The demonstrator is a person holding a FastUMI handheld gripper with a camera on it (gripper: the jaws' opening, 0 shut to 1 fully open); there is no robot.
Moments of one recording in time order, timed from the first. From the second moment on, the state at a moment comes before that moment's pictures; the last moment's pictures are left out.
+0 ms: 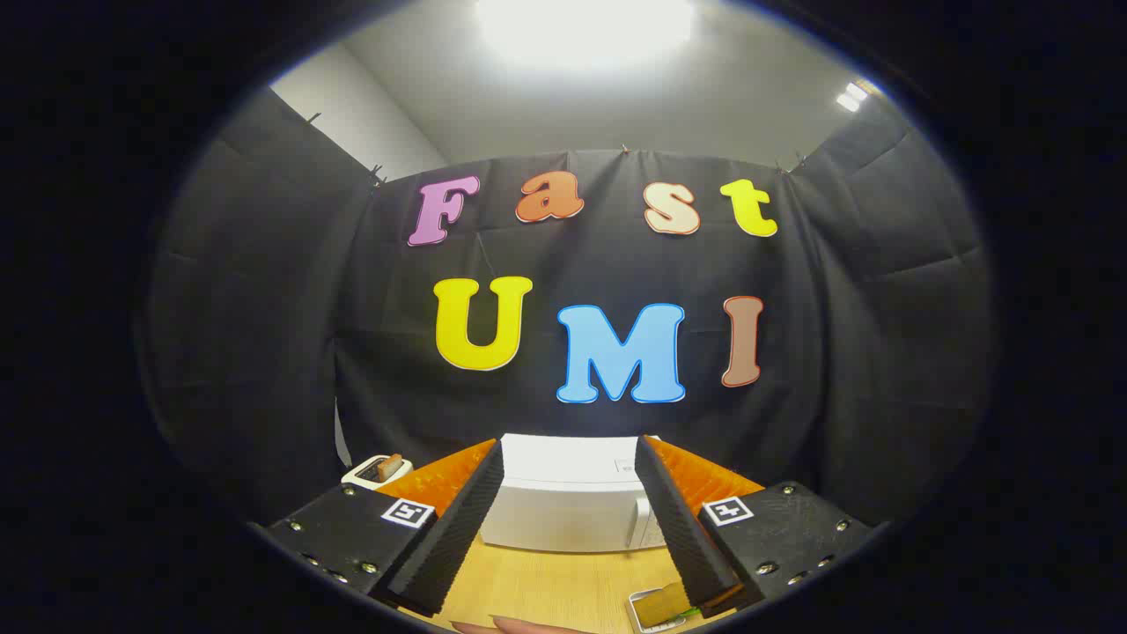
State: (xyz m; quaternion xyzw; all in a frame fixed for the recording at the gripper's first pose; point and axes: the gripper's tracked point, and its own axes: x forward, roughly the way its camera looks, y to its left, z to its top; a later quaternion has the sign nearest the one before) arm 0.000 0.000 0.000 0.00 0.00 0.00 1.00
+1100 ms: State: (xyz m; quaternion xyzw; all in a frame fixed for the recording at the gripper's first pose) arm 0.046 -0.025 -0.039 0.02 -0.02 -0.02 1.00
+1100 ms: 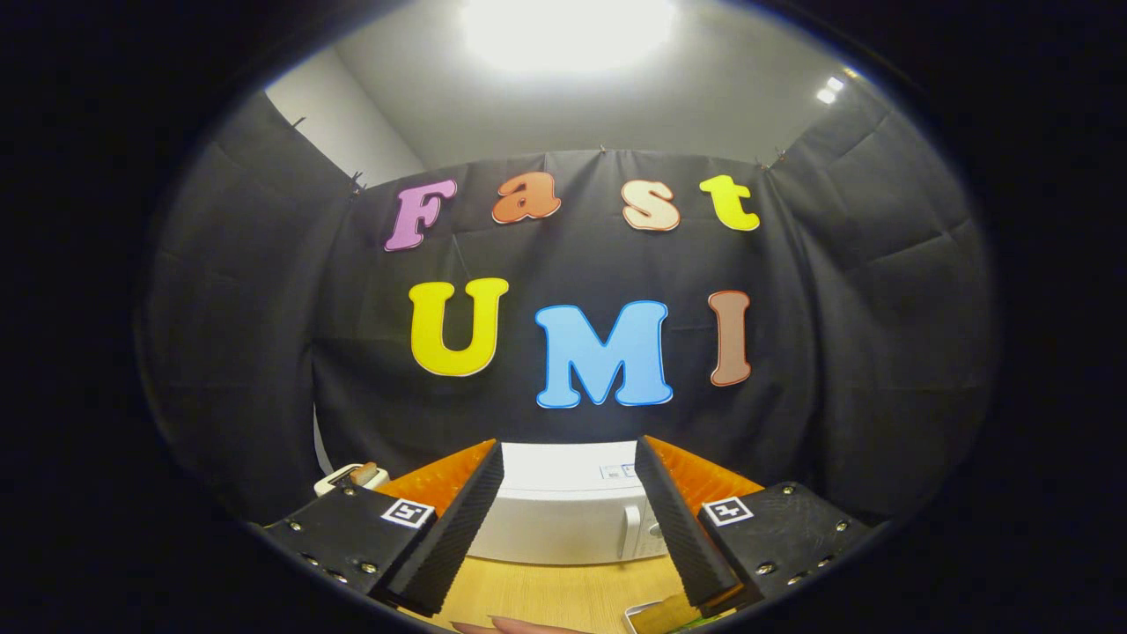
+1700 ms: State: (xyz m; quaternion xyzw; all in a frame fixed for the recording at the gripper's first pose) arm 0.125 -0.065 -0.138 0.01 0.00 -0.04 1.00
